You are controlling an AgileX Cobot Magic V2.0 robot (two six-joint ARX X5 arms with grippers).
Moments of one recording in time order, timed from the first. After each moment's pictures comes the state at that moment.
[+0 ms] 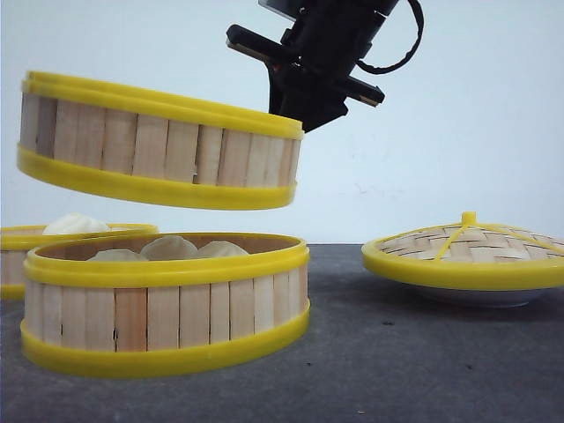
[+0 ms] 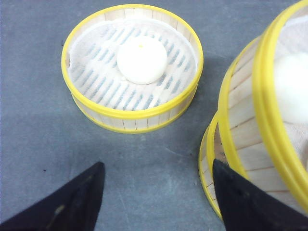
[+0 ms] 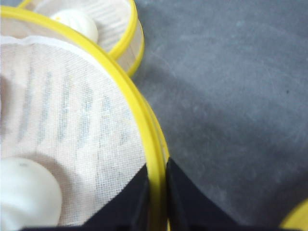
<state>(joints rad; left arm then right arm) -0.09 0.83 0.95 -0.78 0.02 0.00 0.66 1.67 1.35 -0.37 -0.08 0.21</state>
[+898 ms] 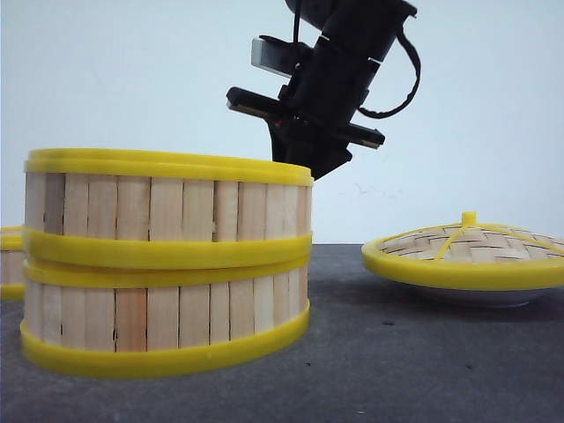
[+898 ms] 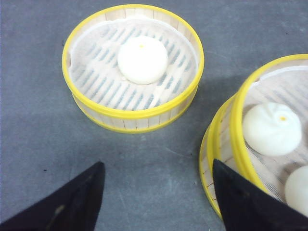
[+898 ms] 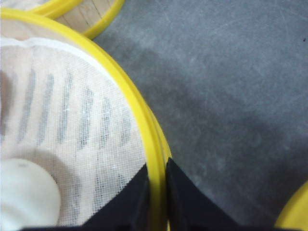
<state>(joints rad) -0.09 0.83 0.95 -0.78 0.02 0.00 0.66 1.76 1.35 -0.41 -0.07 0.19</state>
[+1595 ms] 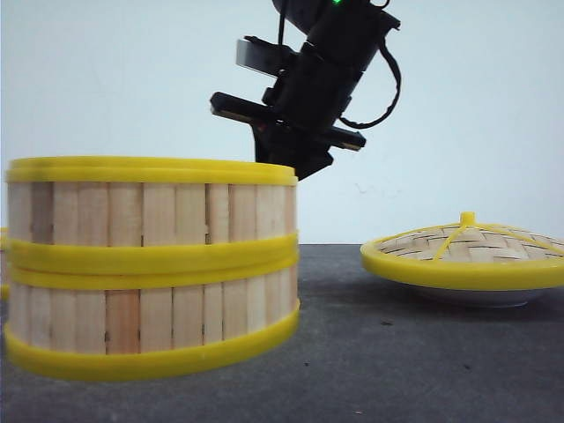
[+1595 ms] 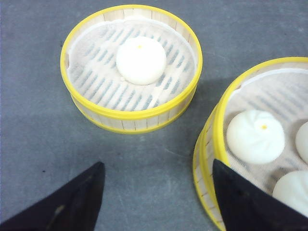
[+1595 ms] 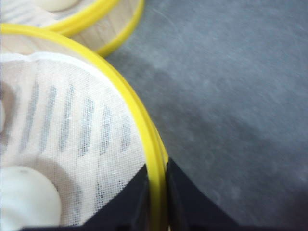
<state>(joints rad) -0.09 0.83 0.95 -0.78 0.02 0.01 0.70 1.79 1.35 -0.32 -0.08 0.16</state>
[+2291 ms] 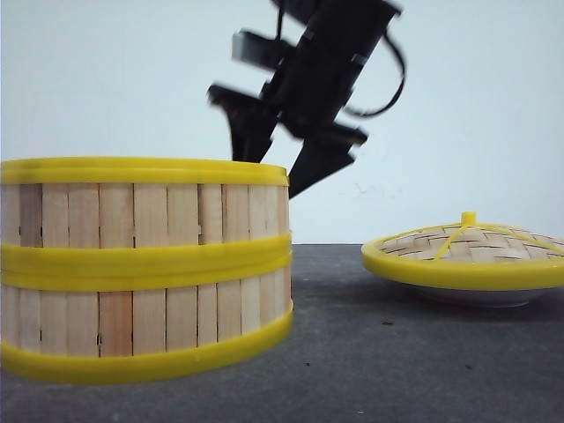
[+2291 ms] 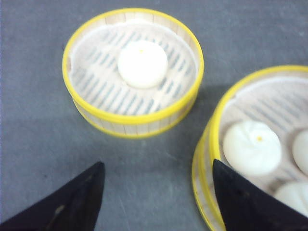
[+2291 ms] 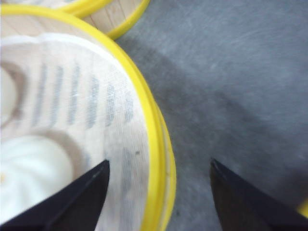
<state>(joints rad) -0.08 0.86 0.95 -0.74 0.02 0.00 0.68 1.70 1.35 -0.45 -0.07 0.16</state>
